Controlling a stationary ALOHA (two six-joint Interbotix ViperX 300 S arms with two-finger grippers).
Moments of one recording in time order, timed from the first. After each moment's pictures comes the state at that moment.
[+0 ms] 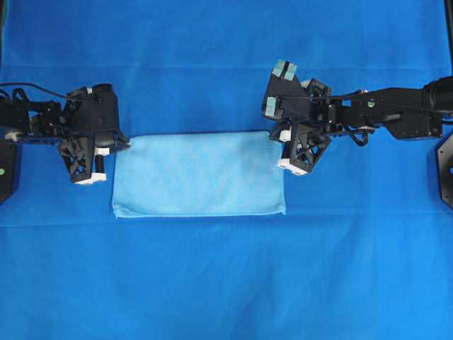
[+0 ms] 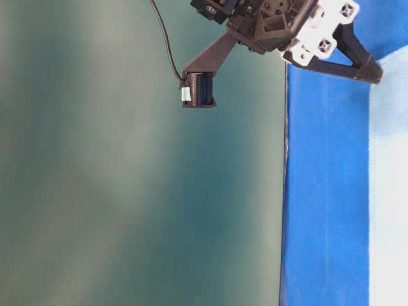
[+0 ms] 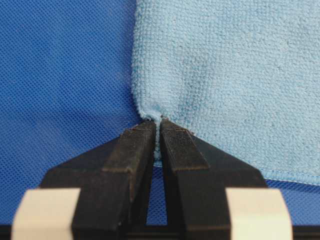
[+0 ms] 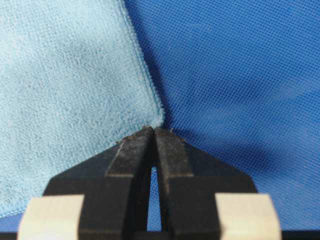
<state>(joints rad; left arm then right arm) 0.20 -0.13 1.13 -0.02 0.00 0.11 -0.19 0.11 0.74 -0.22 0.14 0.35</state>
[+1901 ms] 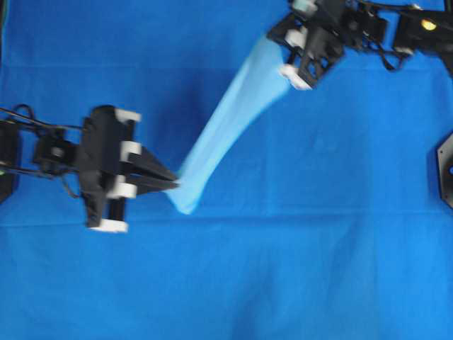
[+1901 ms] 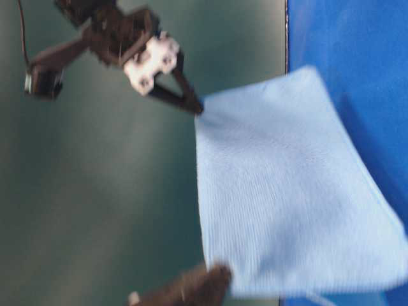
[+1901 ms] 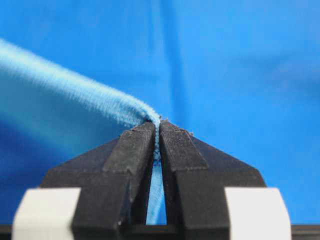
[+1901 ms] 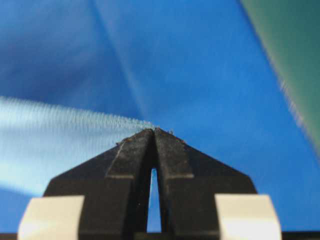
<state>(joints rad) -0.14 -0.30 0.80 -0.02 0.02 0.00 -0.40 -0.13 0.54 -0.40 0.27 0.35</state>
